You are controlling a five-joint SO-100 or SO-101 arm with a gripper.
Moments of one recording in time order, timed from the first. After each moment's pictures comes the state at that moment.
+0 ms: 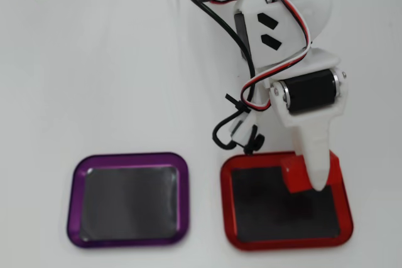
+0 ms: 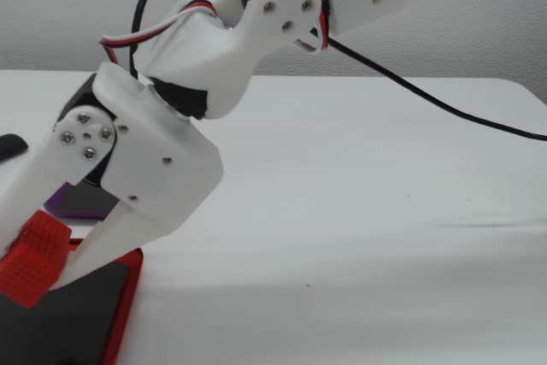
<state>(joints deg) -9.8 62.8 69.3 27.7 -0.5</state>
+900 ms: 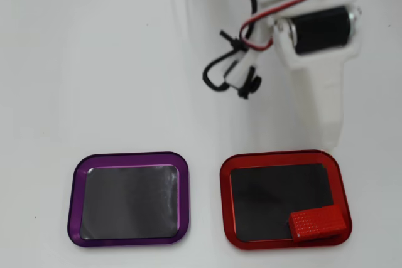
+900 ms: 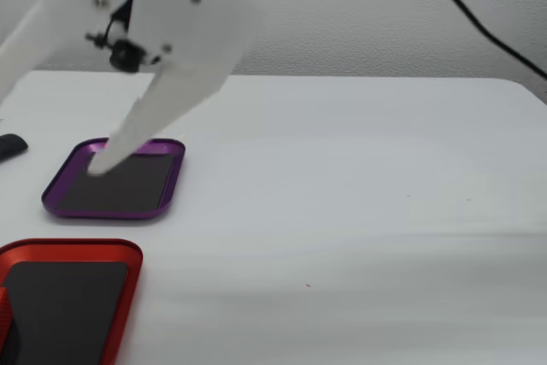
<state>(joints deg) -9.8 68.2 42.6 70.0 -0.7</state>
